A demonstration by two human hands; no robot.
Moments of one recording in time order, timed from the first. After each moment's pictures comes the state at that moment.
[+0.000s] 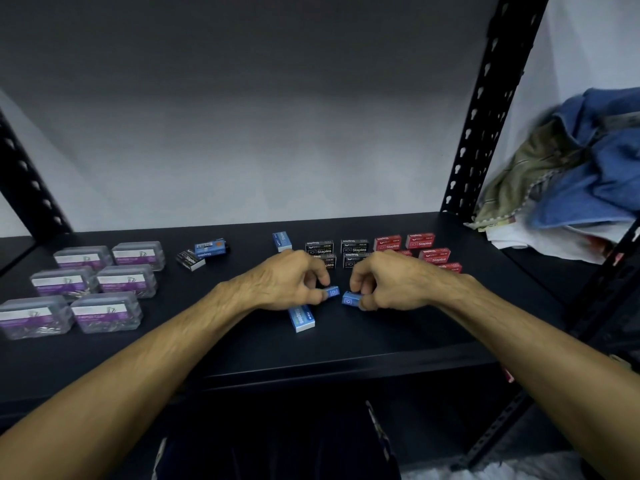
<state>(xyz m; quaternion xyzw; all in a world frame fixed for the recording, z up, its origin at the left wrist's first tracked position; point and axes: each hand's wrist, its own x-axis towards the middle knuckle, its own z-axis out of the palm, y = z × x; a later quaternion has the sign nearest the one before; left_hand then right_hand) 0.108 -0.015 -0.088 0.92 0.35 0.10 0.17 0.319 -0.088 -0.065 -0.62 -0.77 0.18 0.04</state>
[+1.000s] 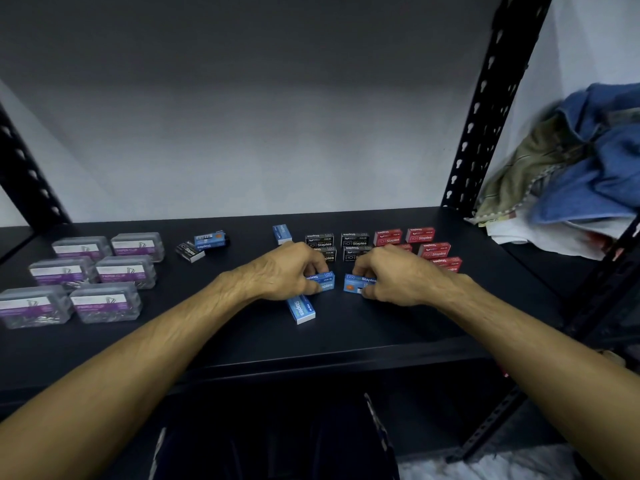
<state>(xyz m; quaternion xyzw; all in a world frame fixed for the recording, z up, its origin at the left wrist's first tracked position) 0.110 -0.012 -0.088 0.91 0.36 0.08 0.18 0.319 -0.087 -0.074 -0.63 -0.77 0.08 0.03</state>
